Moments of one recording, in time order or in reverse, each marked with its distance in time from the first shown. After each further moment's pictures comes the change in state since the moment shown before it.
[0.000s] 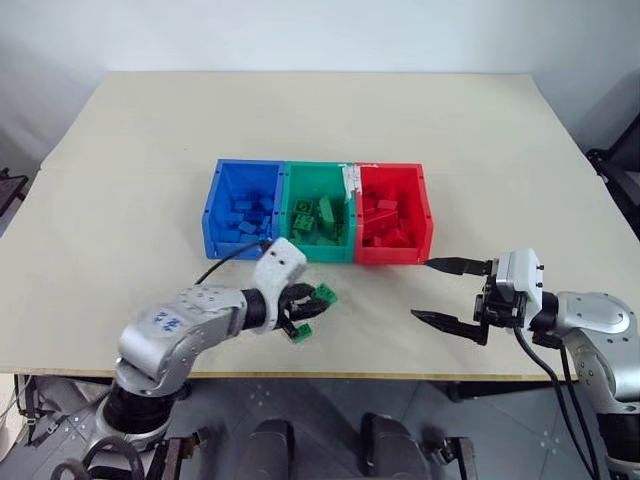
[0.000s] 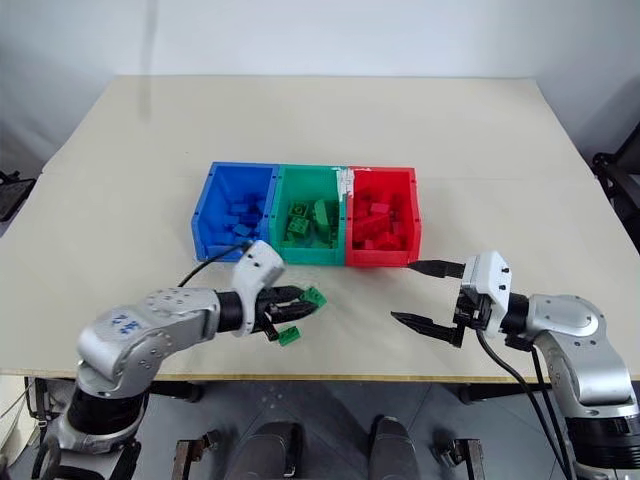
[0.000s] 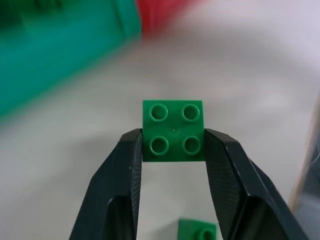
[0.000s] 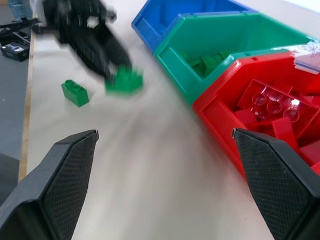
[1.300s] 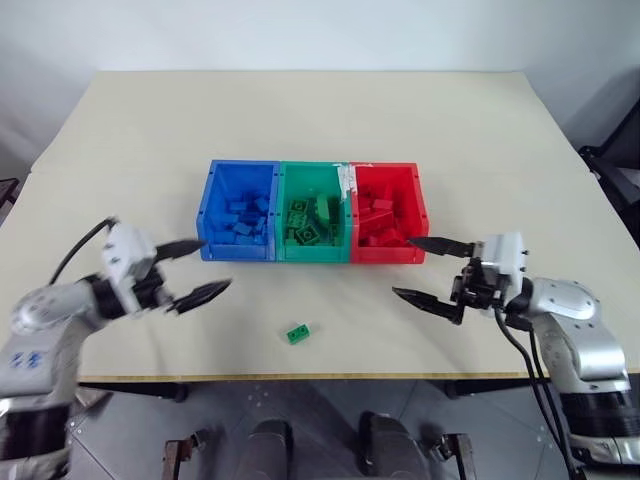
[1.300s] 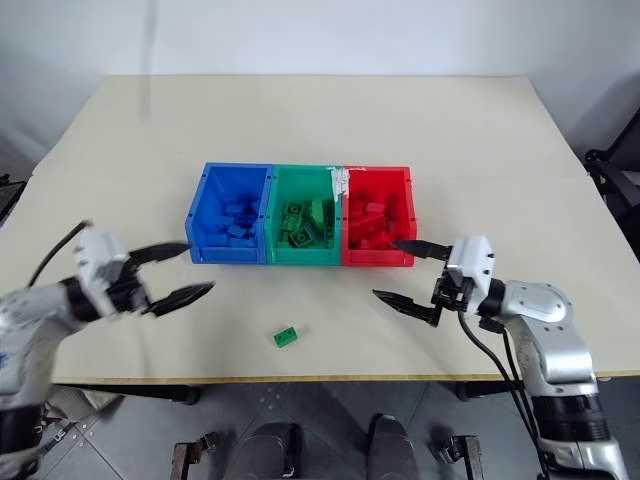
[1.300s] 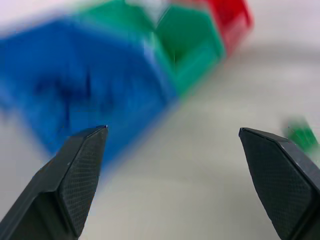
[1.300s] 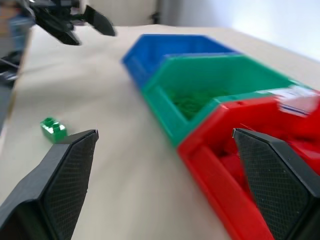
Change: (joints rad) left arm 0.424 0.266 0.442 0.388 0.066 -0.801 -0.487; right arm -0.200 0.114 0.109 0.184 -0.034 -0.112 0.050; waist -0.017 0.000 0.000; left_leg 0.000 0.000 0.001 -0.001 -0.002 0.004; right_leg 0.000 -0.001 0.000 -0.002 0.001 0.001
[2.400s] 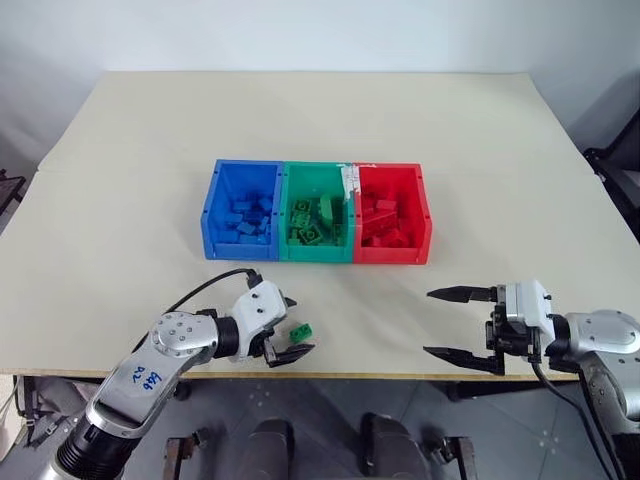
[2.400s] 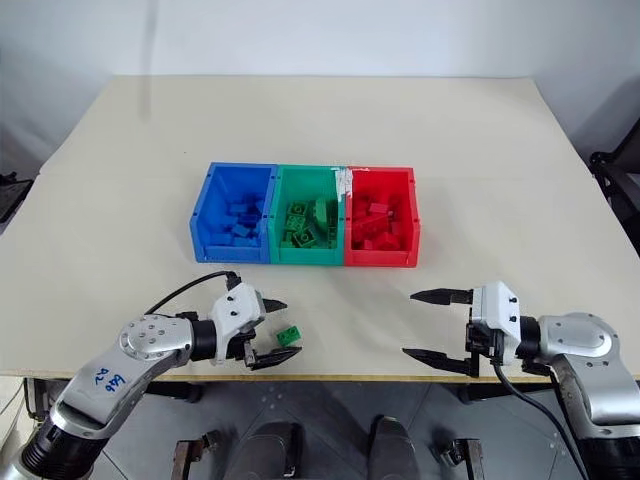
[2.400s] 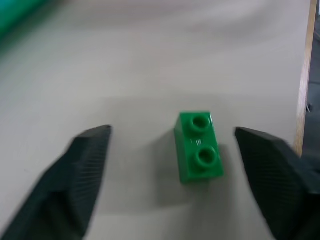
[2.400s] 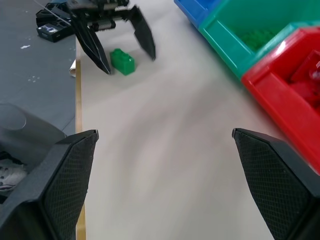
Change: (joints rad) left arm -0.213 -0.082 -0.674 -0.344 0.218 0.422 0.323; right arm 0.326 -0.161 -0.120 -0.193 0.014 0.009 0.088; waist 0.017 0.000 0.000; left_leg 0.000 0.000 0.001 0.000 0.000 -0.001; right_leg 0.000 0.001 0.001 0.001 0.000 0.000
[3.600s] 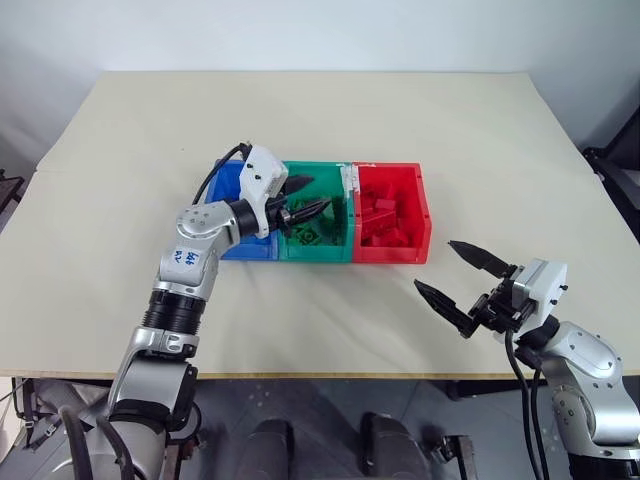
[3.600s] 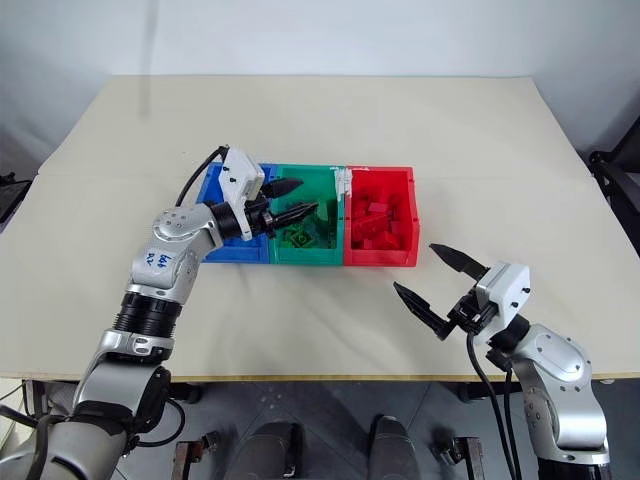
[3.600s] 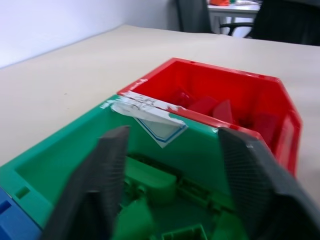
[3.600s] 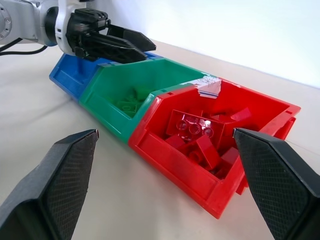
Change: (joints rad) left arm -0.589 -0.298 0.184 0.800 0.004 -0.479 -0.085; right arm 0.043 0.273 -0.061 -0.129 -0.005 -0.031 -0.445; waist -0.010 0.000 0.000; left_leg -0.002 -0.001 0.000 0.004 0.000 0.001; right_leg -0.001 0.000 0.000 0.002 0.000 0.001
